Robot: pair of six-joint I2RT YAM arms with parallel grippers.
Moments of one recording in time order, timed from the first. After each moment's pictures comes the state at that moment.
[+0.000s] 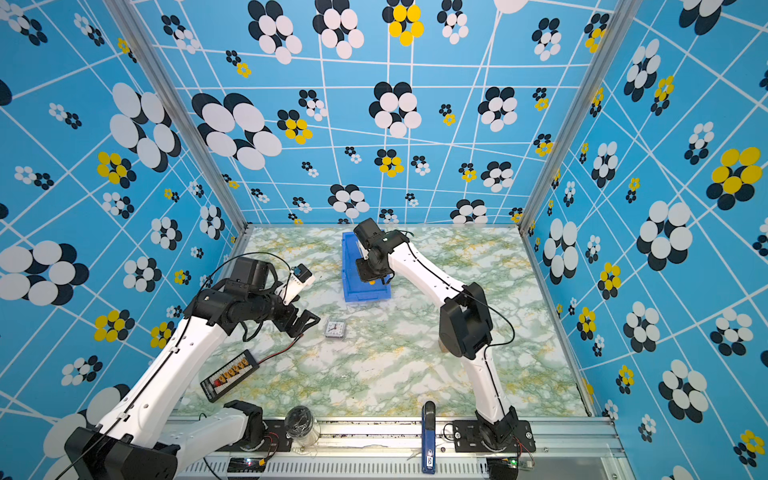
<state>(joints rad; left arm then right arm) -0.26 1.11 1.09 -0.96 0.40 0.40 0.67 2.24 2.15 -1.01 -0.01 0.26</state>
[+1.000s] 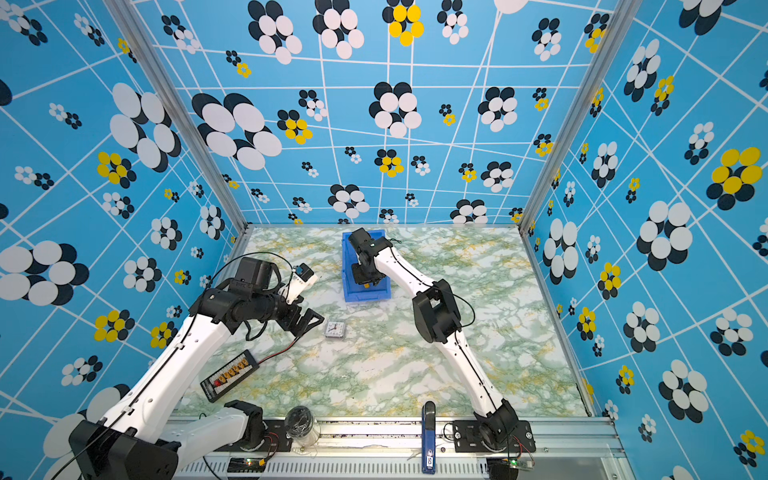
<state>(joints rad) -0.26 1.13 1.08 -0.92 0.43 0.32 0.65 2.60 2.44 -1.02 -0.03 0.30</state>
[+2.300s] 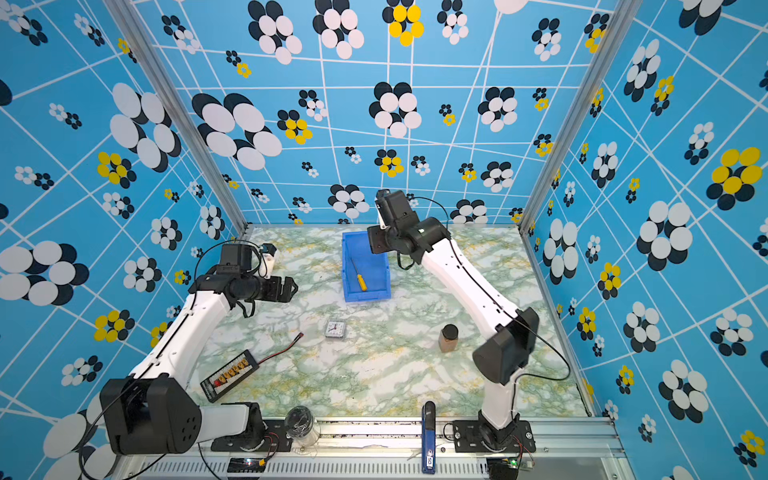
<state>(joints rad) 0.04 1.33 1.10 -0.71 0.23 0.08 0.63 1.76 1.91 -0.84 0.17 0.25</state>
